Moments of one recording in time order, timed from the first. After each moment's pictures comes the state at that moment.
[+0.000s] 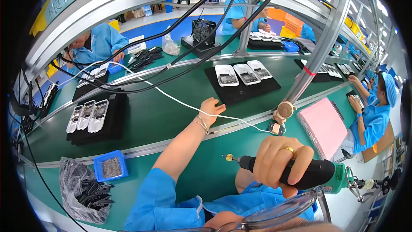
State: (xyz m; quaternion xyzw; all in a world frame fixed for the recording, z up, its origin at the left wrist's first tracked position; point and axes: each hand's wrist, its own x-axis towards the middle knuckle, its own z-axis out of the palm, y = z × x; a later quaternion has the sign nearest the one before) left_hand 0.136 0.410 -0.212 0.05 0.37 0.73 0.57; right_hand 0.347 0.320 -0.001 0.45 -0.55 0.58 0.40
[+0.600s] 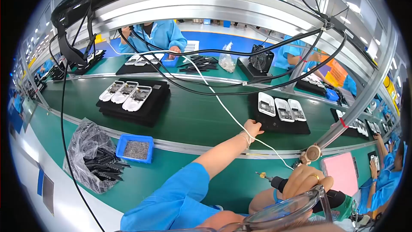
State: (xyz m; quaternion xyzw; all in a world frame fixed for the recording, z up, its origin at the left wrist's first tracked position) left_hand 0.145 0.478 -0.266 0.13 0.52 0.73 0.42; right_hand 0.346 0.334 -0.017 0.45 -0.52 0.60 0.41
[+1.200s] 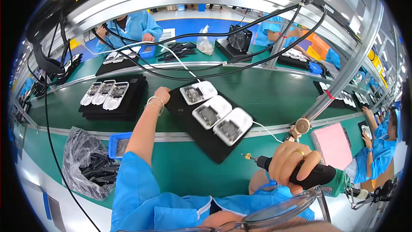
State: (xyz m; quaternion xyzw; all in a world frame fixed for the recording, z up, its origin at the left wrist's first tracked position) left_hand -0.095 0.276 -0.170 0.37 0.90 0.19 0.09; right_hand 0.352 0.343 -0.004 0.44 -0.57 0.61 0.33
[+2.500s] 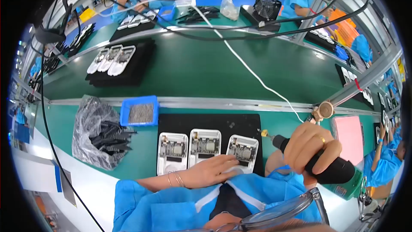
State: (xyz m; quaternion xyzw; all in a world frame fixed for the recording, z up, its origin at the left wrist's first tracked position) left_hand 0.213 0.109 -0.144 0.82 0.51 0.23 0.12; right_hand 0.331 0.351 -0.005 0.44 -0.58 0.62 0.30
